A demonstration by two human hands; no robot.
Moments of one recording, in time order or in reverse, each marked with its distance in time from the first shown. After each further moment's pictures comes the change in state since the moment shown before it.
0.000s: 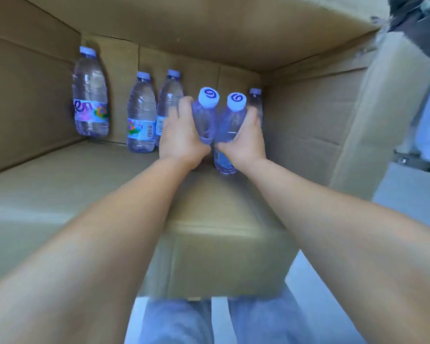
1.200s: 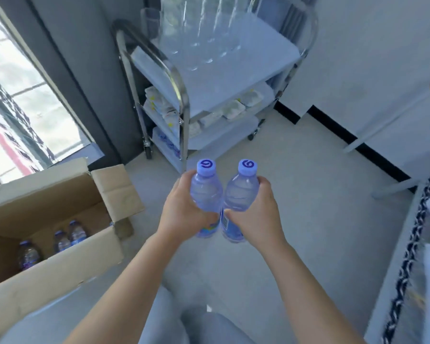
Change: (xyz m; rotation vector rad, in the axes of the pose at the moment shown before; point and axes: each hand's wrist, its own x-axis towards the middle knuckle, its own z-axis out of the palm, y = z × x) left_hand -0.655 0.338 0.032 -0.121 -0.283 0.725; right_hand -0.650 0.197 -0.444 0.636 0.744 -0.030
